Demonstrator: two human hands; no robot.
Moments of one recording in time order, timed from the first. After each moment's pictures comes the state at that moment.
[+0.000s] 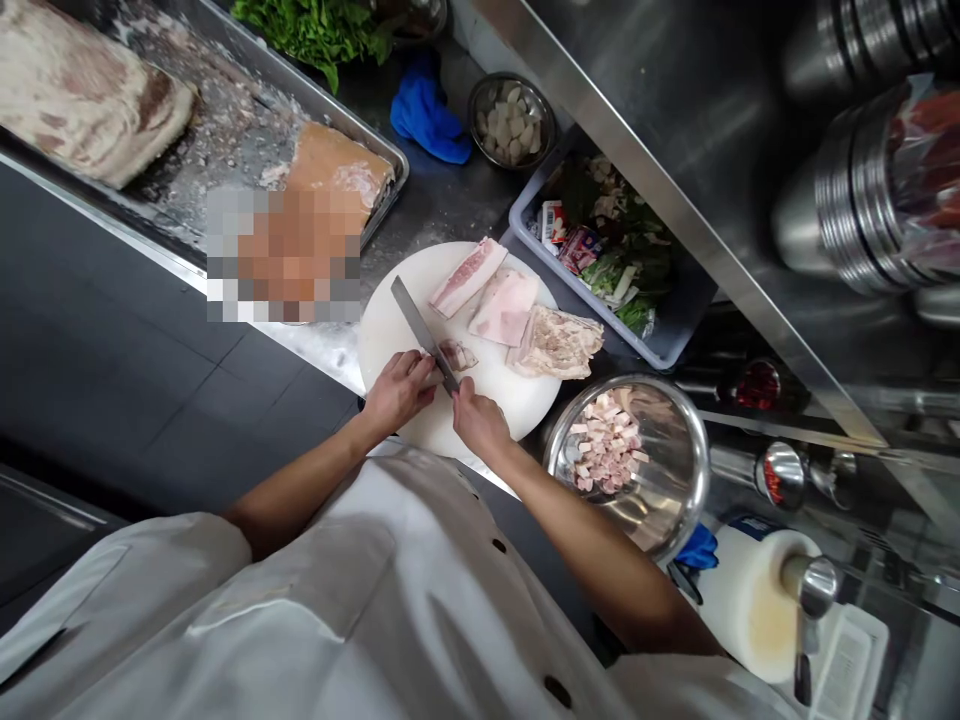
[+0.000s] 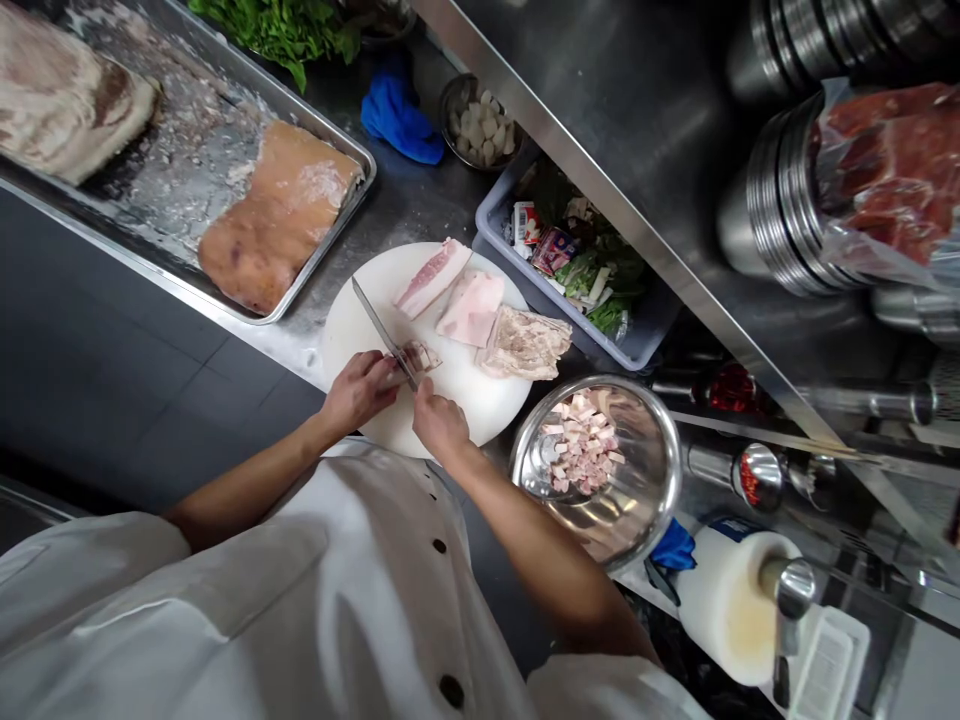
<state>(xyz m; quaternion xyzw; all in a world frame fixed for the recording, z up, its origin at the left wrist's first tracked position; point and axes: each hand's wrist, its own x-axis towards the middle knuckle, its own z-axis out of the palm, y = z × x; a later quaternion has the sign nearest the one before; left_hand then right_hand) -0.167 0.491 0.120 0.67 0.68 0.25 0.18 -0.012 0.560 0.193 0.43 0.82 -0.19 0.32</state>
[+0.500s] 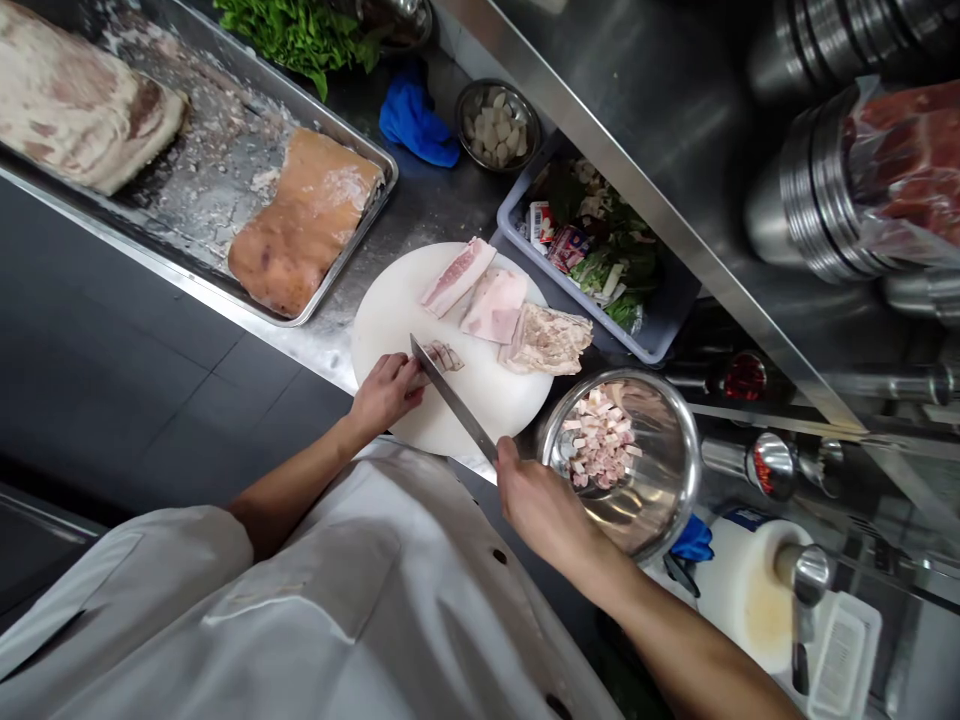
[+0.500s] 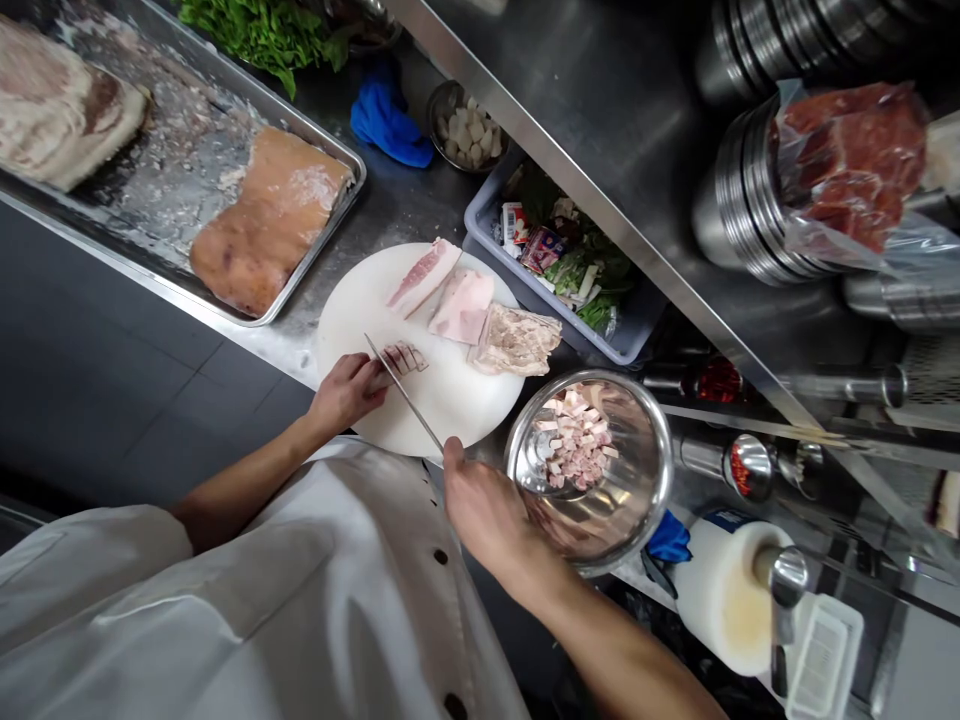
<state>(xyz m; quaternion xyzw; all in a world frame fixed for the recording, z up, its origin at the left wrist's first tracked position) -0.172 0.481 0.106 0.66 0.69 0.25 0.15 0.060 0.527 0.306 0.39 0.81 -0.20 0.40</state>
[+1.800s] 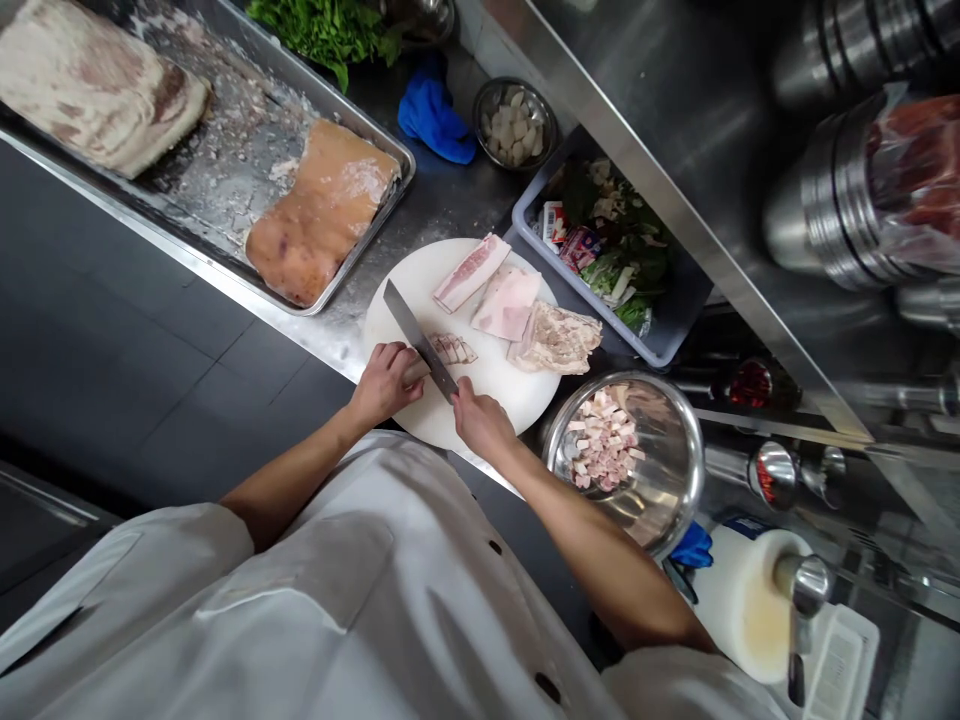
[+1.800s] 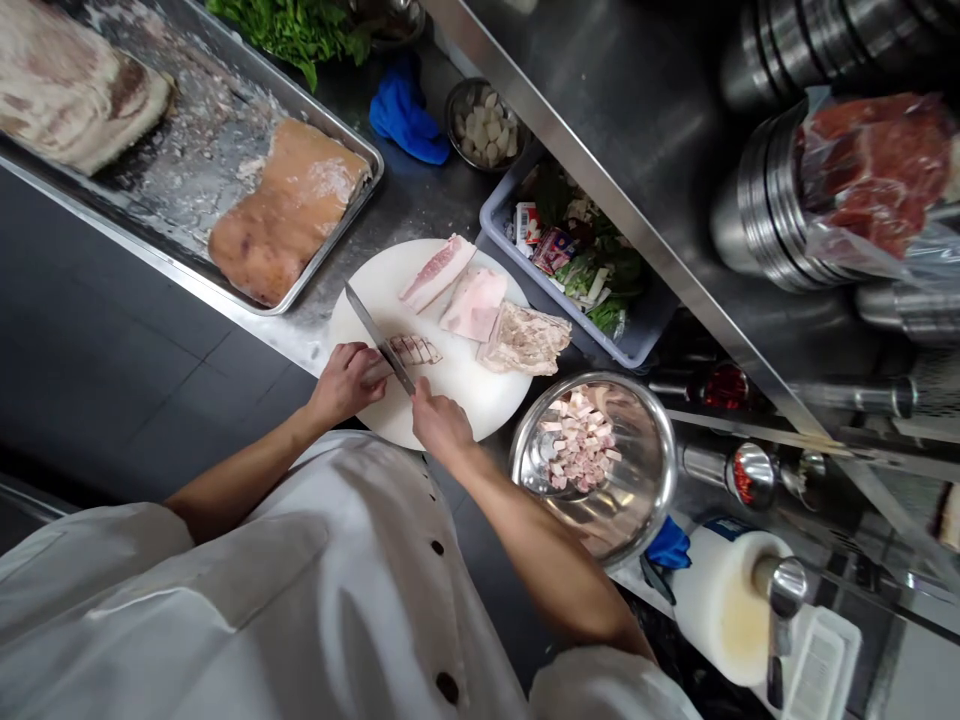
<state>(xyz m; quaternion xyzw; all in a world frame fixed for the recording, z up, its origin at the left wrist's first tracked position) -0.184 0.474 0.104 0.64 0.69 0.32 0.10 -0.005 0.544 0.216 0.38 0.84 -0.19 0.32</state>
